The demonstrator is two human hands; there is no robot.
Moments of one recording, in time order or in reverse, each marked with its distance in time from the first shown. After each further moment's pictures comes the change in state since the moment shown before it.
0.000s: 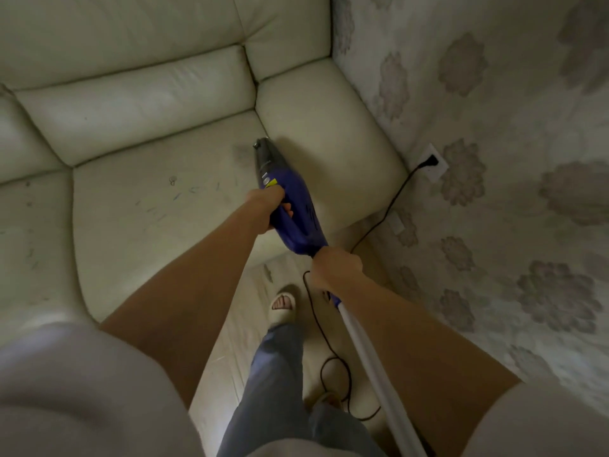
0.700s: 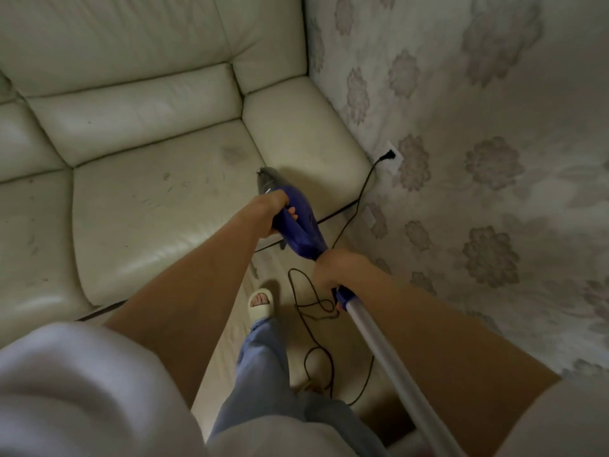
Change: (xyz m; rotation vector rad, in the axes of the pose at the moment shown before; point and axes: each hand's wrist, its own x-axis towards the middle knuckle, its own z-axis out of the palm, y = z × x) left_hand -0.117 -0.054 0.023 0.001 -0.144 -0.024; right_hand -0.119 0.048 0.019 0.044 -0.173 0.052
